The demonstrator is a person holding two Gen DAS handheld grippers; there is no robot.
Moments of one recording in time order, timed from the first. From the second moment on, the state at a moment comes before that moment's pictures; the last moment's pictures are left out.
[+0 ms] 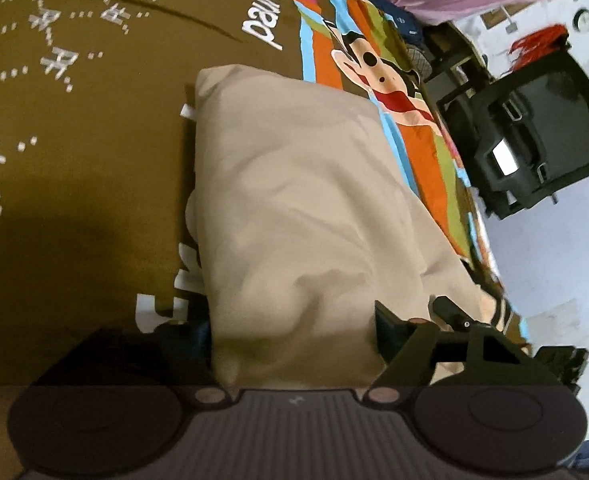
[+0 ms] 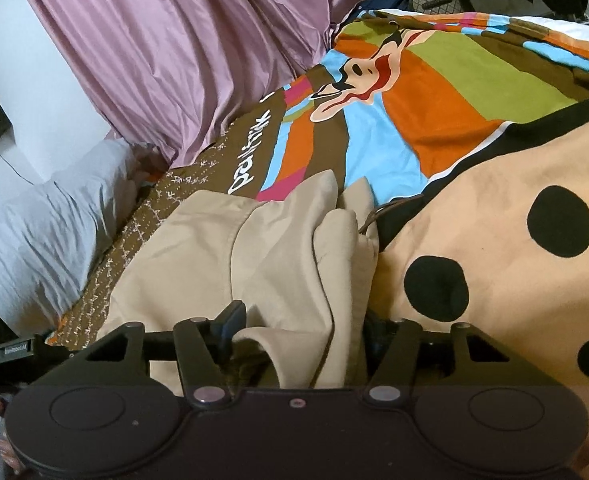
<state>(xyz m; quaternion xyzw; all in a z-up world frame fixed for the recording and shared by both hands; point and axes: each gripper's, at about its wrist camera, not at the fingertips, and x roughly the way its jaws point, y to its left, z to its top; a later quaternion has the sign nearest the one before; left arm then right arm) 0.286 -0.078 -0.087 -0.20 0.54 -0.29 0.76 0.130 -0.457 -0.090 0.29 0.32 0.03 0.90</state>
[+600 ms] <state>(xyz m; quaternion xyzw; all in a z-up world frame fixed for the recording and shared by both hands) 0.207 -0.143 0.029 0.08 0.32 -0.30 0.90 0.105 -0.405 -0.042 0.16 0.20 0.10 0.96</state>
